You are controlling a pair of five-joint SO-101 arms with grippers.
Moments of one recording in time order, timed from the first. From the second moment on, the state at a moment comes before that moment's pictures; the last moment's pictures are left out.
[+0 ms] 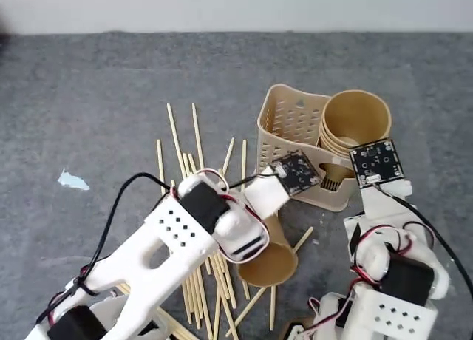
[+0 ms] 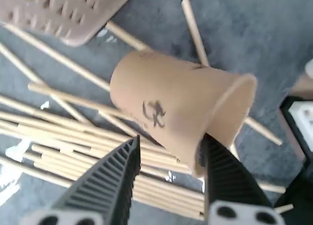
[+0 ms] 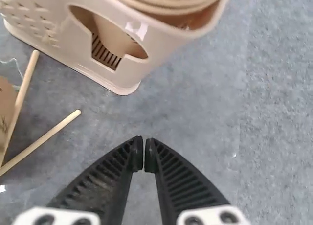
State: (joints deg) left arm 42.2 -21.8 25.2 85.1 -5.6; right arm 16.5 -68.4 46.0 84.0 30.4
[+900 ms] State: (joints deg) left arm 42.5 -21.8 12.2 90.2 -5.6; right arm 34.5 -68.4 46.0 80.3 33.6
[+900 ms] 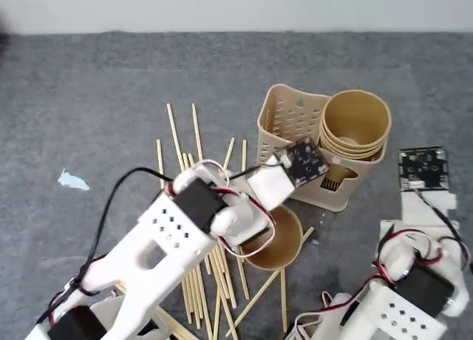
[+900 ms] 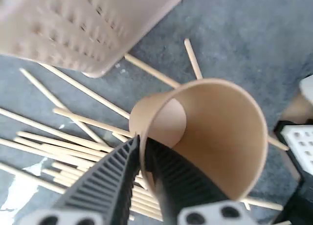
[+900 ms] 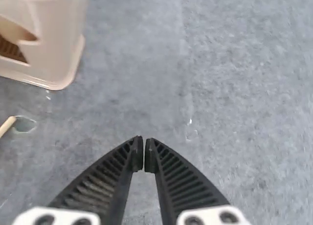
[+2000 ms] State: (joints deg) left arm 42.4 -21.8 -8.7 59.4 -1.8; right arm 42.1 -68.4 46.0 81.0 33.6
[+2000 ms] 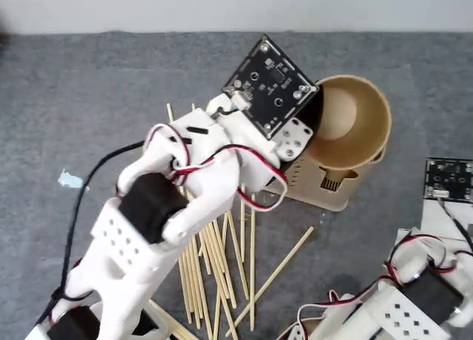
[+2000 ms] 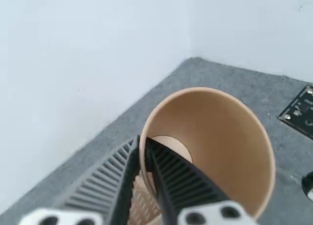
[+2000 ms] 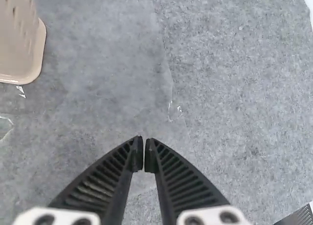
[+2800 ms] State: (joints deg) left arm 44.0 -12.4 -2.9 48.9 7.4; right arm 42.1 -68.3 49.7 80.3 33.6
